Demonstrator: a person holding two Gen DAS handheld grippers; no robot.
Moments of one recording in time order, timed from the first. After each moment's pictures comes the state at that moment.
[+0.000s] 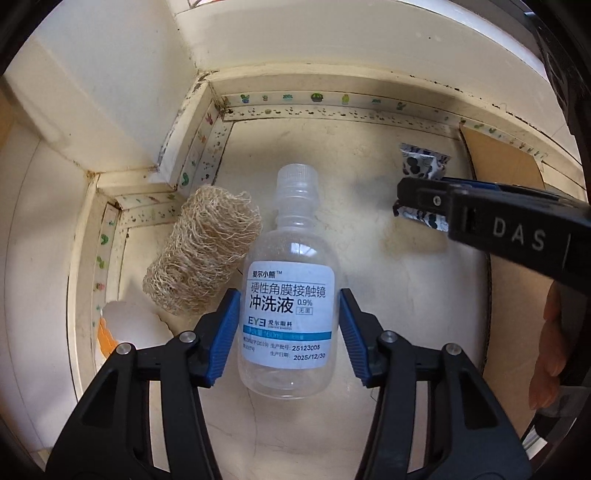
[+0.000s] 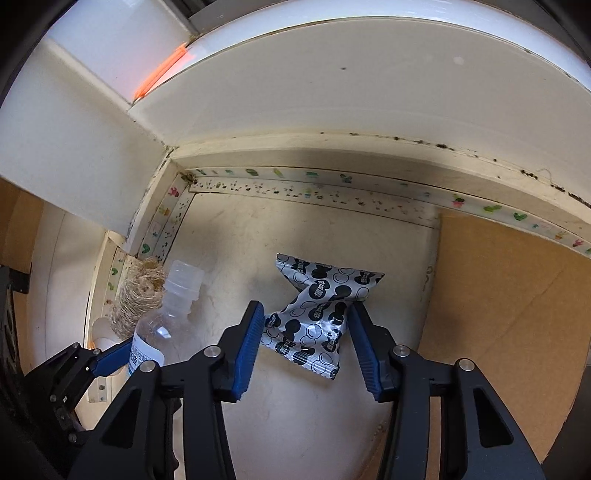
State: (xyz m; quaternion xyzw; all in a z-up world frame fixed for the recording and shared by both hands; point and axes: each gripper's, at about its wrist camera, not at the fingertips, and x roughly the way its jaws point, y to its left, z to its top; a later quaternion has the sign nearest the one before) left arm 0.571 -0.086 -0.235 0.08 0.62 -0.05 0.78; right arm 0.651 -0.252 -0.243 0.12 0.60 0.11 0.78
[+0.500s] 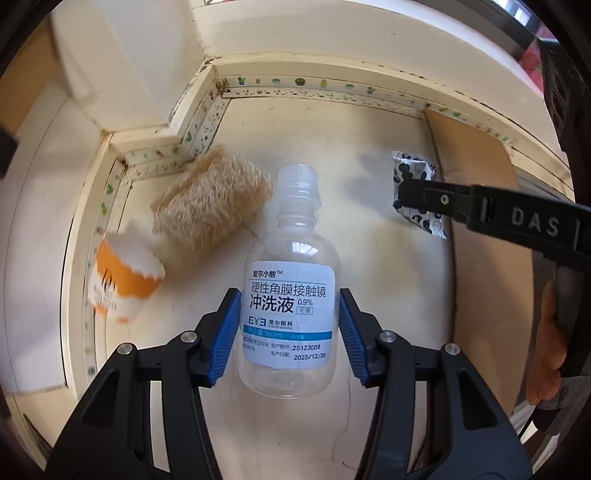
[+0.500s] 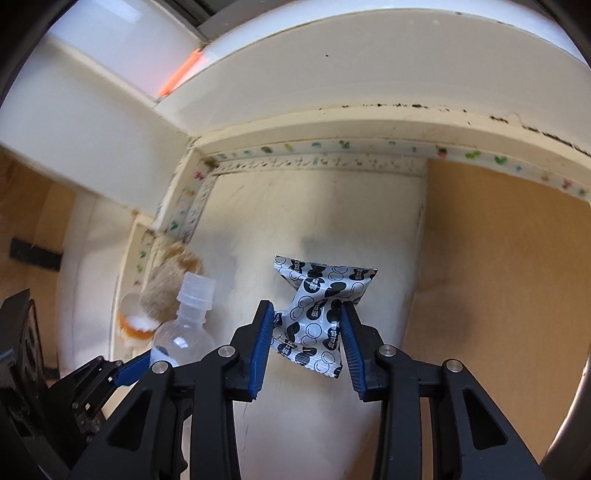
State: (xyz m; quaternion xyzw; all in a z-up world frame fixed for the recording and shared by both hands) left arm 0.508 -0.078 -0.208 0.05 0.61 -0.07 0.79; right arm 0.594 -0.269 -0.222 0.17 0.60 0.13 0.77
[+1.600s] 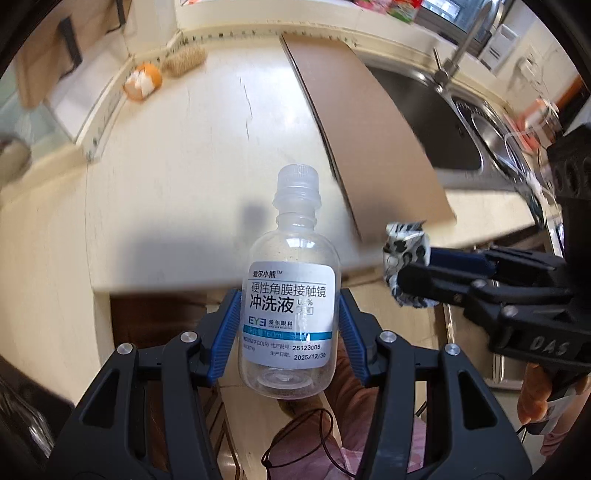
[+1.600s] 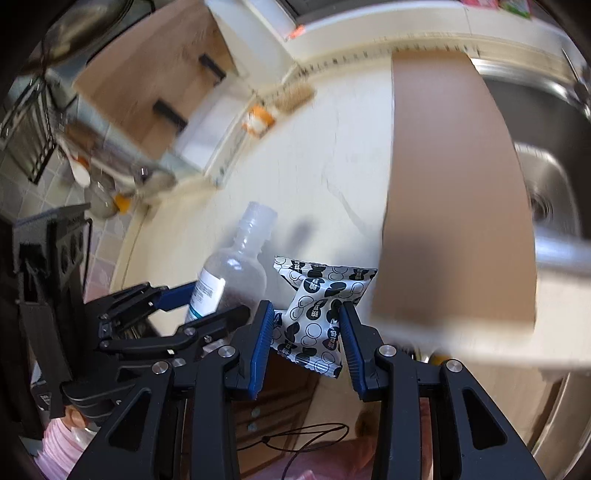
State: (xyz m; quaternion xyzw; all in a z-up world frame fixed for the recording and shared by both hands) left arm 0.086 -0.021 -0.158 0.06 0.58 -0.20 0.79; right arm 0.090 -0.189 -0.162 0.19 0.56 0.14 0.79
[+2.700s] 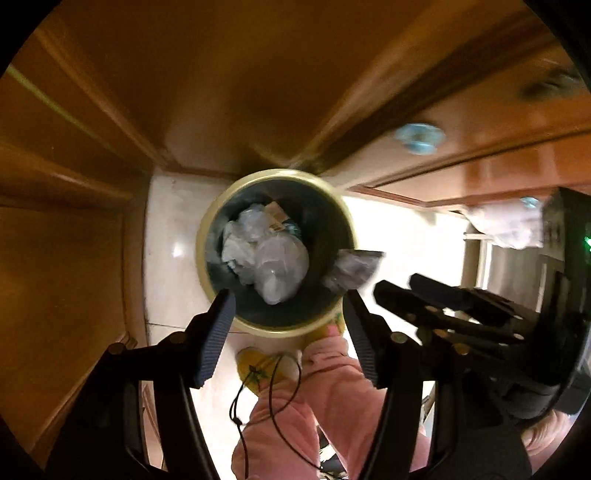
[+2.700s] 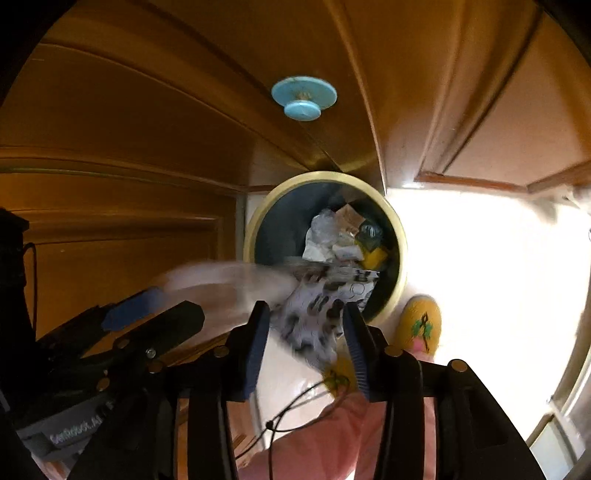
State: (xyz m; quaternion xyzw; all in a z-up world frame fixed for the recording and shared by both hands) left arm 0.013 0.029 -0.622 -0.02 0.72 -0.14 0.68; right arm -0.037 -0.160 -0.621 0.20 0.70 0.03 0.68
